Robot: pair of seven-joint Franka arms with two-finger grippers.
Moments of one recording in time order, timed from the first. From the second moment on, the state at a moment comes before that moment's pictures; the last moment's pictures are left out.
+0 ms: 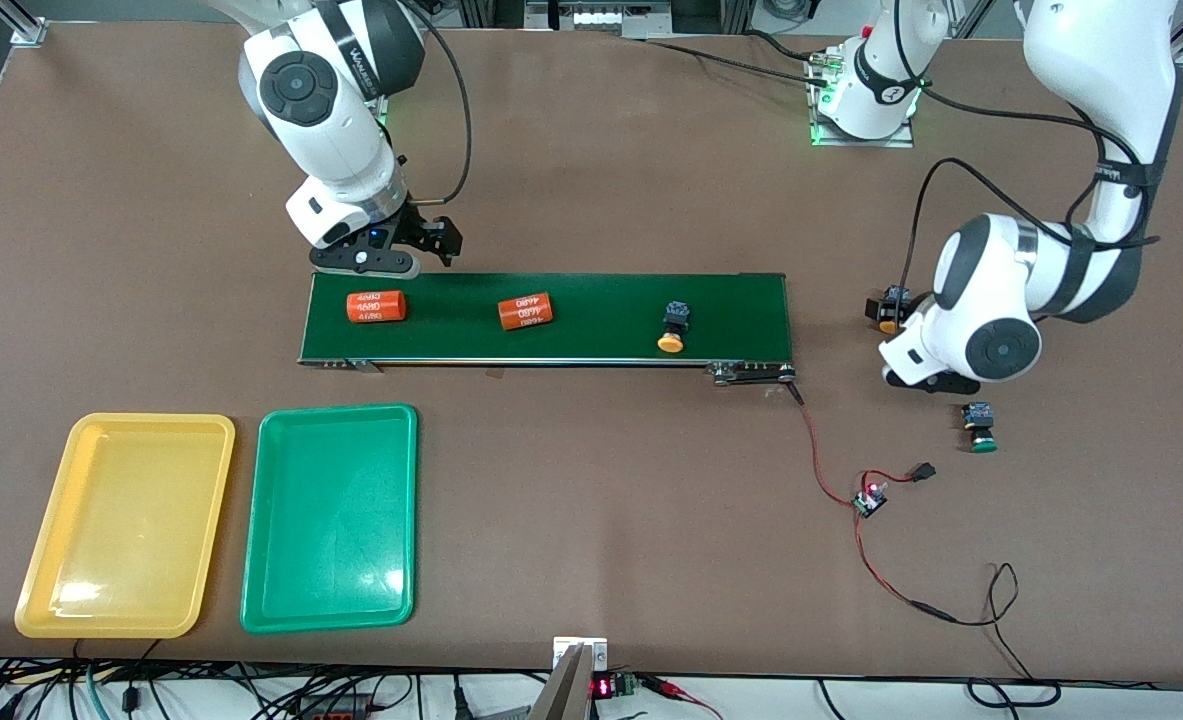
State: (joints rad) left arm -0.01 0.35 -0.12 -2.02 0.14 1.87 -0.09; right arm 0.44 0.02 0.12 -2.16 0.03 2.18 0.62
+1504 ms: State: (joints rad) left arm -0.02 0.29 -0.03 -2.42 0.15 2.49 0.00; right arm 0.45 0.06 0.12 -2.16 -0.01 2.26 0.68
